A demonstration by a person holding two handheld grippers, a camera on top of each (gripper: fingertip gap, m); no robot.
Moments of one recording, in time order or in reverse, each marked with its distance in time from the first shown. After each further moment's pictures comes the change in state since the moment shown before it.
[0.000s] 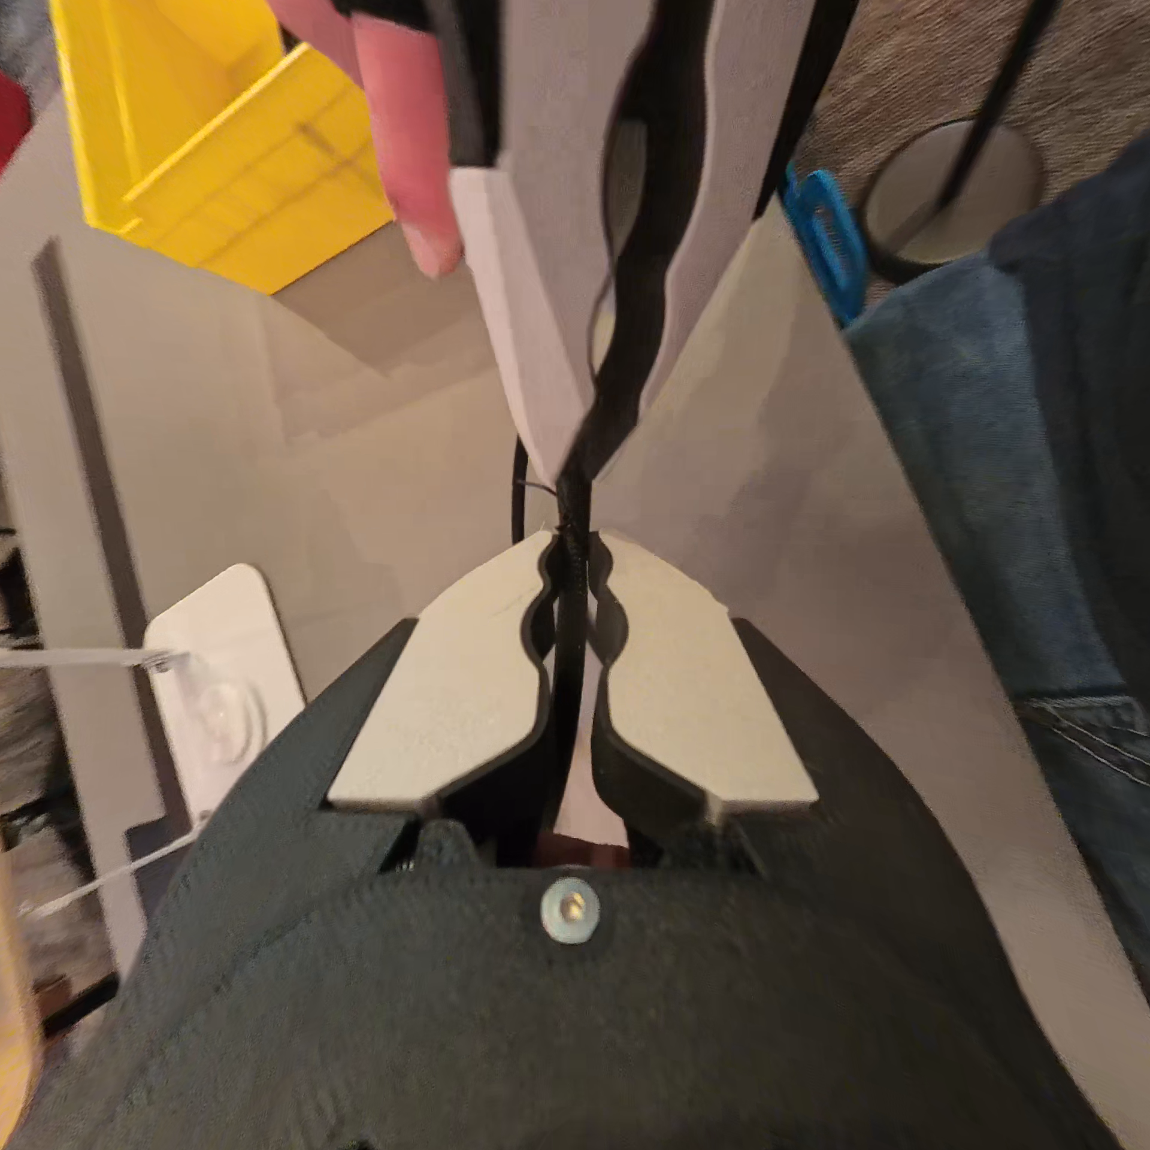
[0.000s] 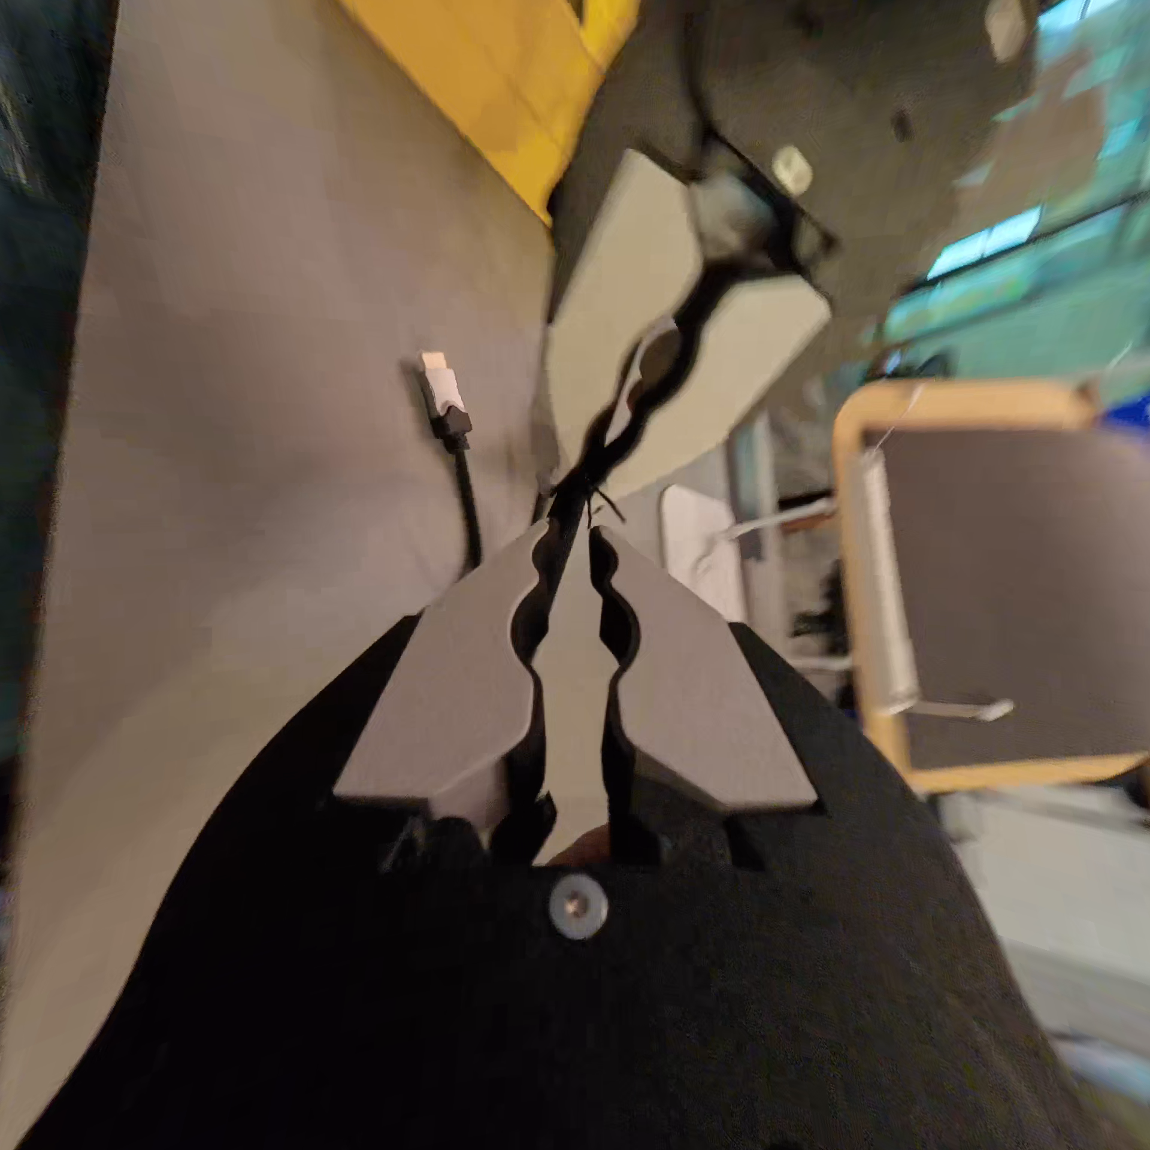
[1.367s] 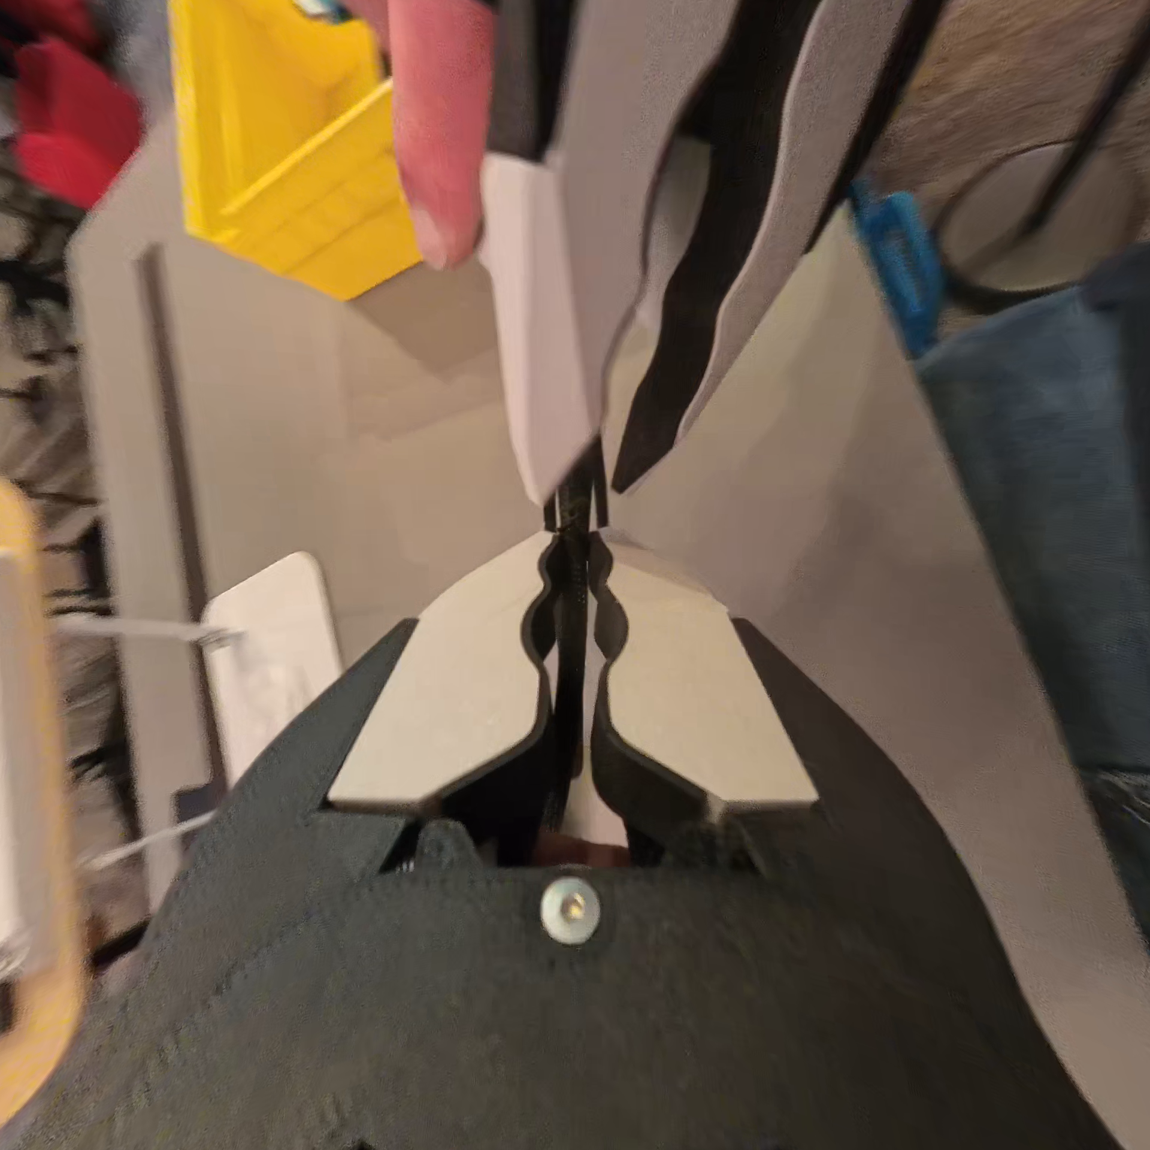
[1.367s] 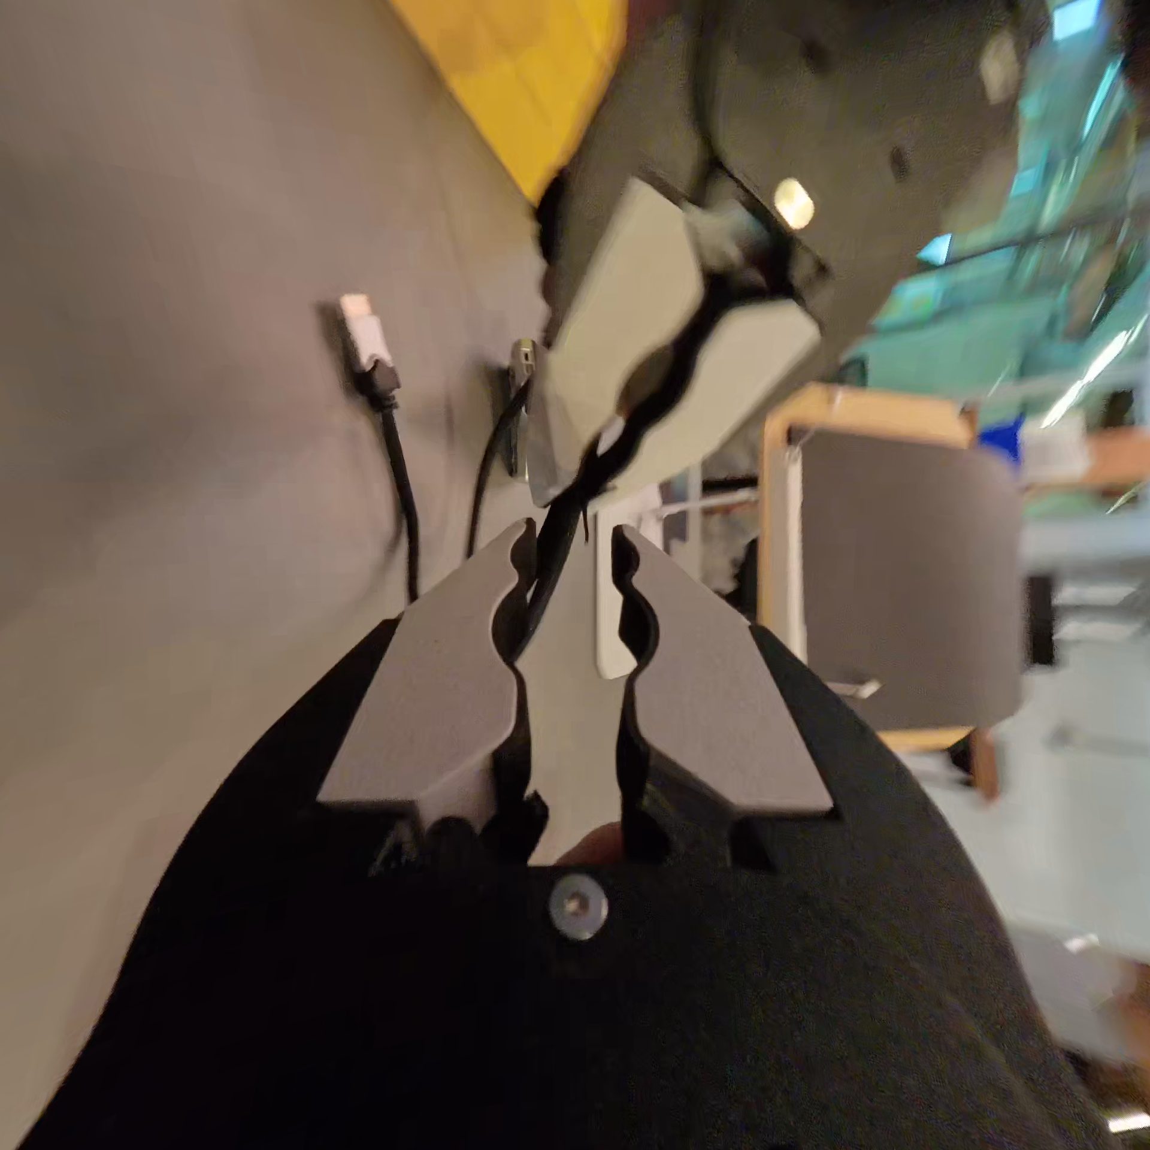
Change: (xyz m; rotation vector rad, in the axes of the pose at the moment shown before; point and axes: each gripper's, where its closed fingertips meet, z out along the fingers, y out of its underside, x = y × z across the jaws) left arm -0.018 -0.007 0.003 0.013 -0.108 -0.028; right arm 0.016 0.006 -0.003 -0.070 0.077 -0.143
